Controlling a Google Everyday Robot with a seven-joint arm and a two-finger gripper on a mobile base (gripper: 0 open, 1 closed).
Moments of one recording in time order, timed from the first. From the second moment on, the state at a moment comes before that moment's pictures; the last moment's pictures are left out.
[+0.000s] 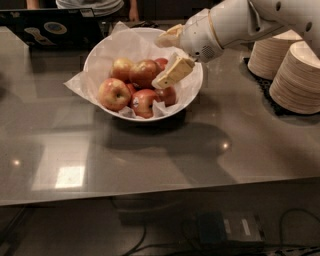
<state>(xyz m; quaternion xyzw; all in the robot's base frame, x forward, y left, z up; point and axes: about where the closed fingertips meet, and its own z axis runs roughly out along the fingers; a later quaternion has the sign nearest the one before) 0.602 -0.012 0.962 -0.66 0.59 0.19 0.42</state>
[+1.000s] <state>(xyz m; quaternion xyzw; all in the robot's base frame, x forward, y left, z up) 0.612 0.016 0.944 -0.66 0.59 0.23 0.40</state>
